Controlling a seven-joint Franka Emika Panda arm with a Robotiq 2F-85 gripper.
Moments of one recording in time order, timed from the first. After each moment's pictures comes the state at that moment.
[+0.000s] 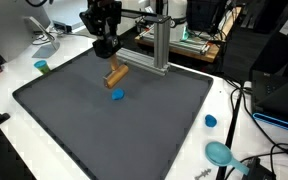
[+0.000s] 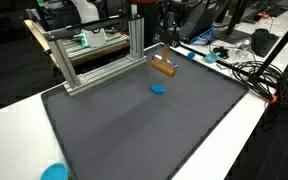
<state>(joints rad) 0.00 0.20 0.08 -1.85 -0.10 2.08 -1.53</state>
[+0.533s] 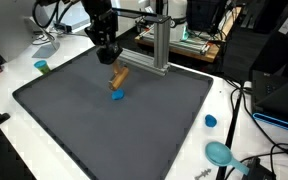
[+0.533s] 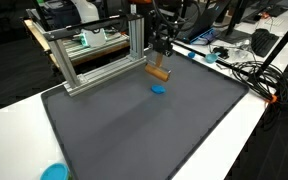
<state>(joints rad) -0.04 0.23 0.08 -1.88 -0.06 2.09 -1.70</state>
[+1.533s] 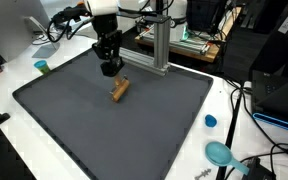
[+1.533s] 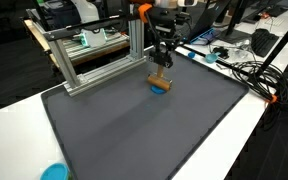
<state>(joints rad) -0.04 0.26 0.08 -2.02 -0.06 2.34 -1.68</state>
